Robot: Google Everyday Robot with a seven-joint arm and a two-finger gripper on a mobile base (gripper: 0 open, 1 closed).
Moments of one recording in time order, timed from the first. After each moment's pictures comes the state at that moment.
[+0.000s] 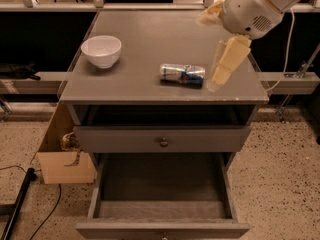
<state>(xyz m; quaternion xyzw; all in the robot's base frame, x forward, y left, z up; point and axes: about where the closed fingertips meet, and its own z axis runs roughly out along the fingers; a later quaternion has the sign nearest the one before) 0.534 -0.094 0.982 -0.71 0.64 0.10 0.28</state>
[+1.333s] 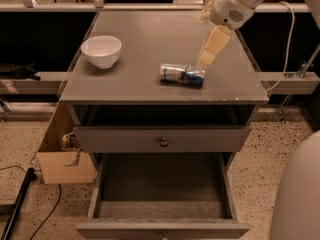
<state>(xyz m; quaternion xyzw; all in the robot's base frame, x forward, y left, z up) 0.654 -0.109 0.941 -0.66 0.70 0.08 0.26</state>
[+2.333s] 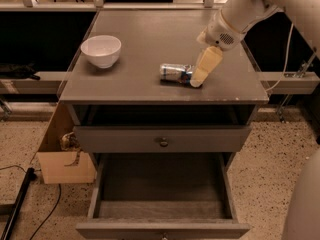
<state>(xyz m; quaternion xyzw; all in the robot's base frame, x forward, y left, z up) 0.655 -0.114 0.887 -0.62 0.74 0.09 0.24</state>
